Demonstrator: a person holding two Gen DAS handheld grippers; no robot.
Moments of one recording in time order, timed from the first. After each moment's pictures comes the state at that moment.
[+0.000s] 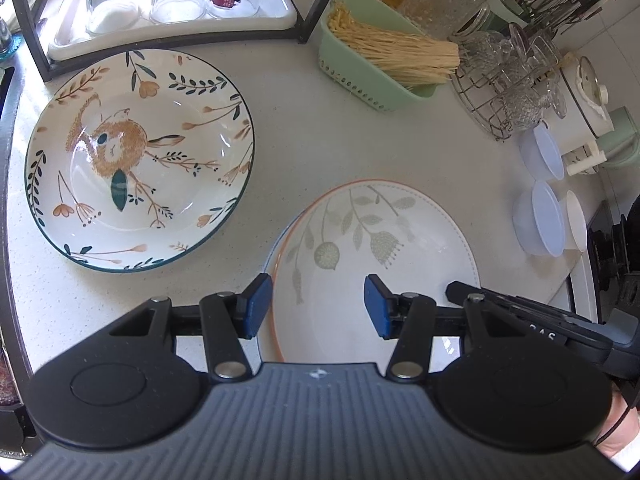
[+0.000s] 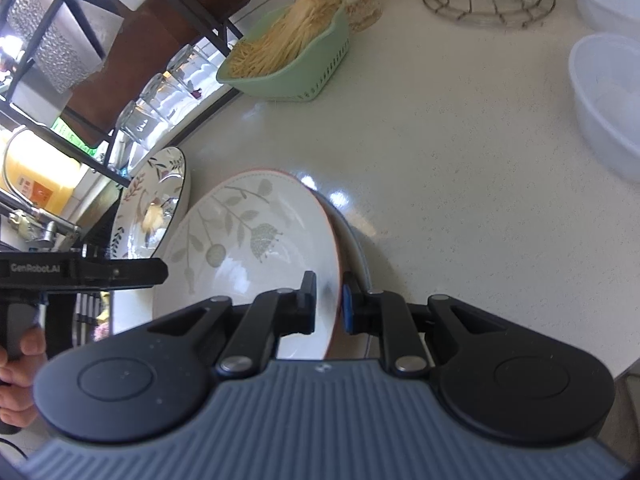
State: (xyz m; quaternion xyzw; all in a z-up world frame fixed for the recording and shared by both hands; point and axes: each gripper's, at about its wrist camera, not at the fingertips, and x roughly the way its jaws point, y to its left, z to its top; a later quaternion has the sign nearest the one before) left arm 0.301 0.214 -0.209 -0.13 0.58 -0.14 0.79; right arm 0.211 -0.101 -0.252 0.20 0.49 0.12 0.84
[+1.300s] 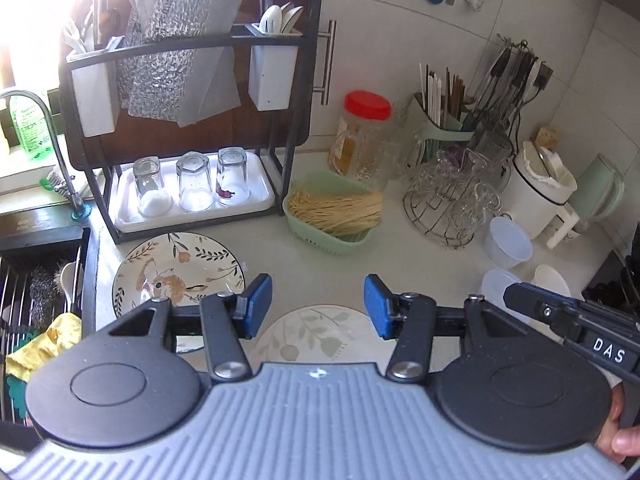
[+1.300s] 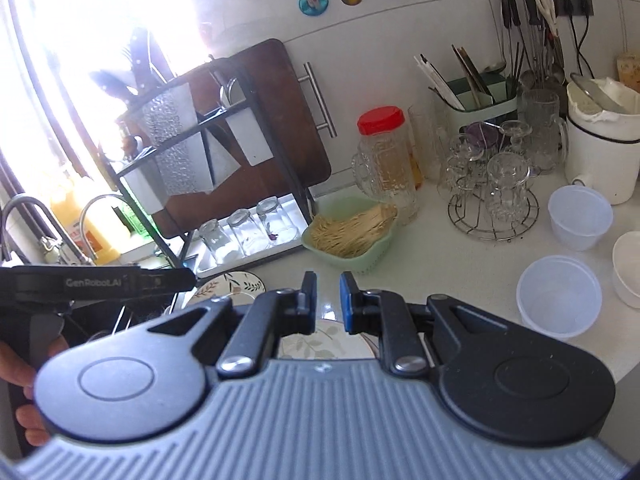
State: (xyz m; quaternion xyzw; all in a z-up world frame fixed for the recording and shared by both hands) left arm 0.210 0.159 -0.050 -0.06 0.39 -0.08 0.92; right arm 0.136 -0.115 -0.101 0.13 0.29 0.14 0.94
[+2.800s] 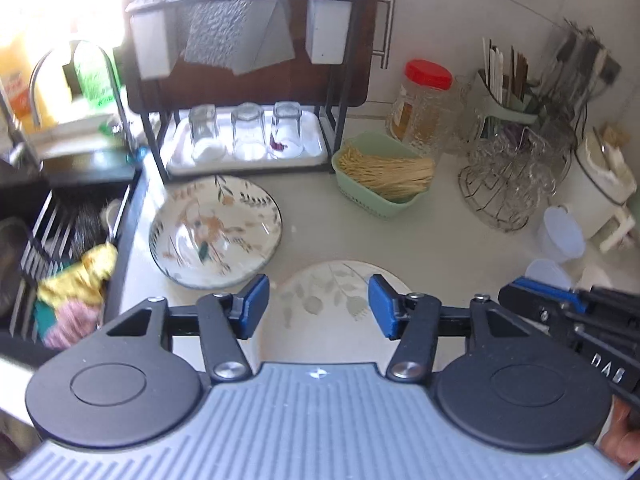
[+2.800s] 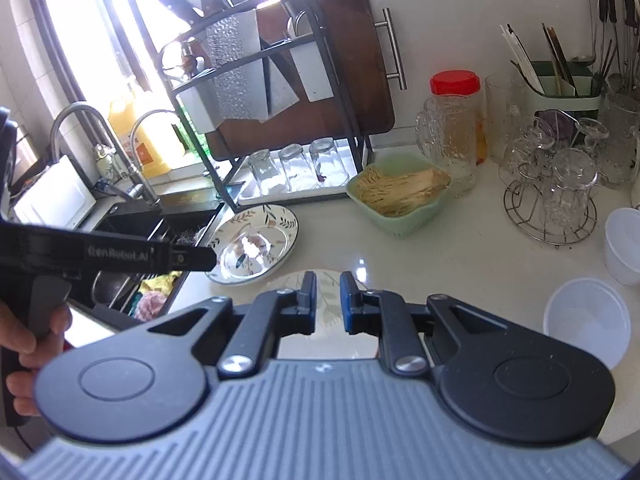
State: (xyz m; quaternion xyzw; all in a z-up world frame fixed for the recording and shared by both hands) left arm 0.197 0.132 -0.074 -0.06 0.43 0.03 0.90; right arm 0.166 -0.118 -0.125 0.06 0.34 0.27 0.90
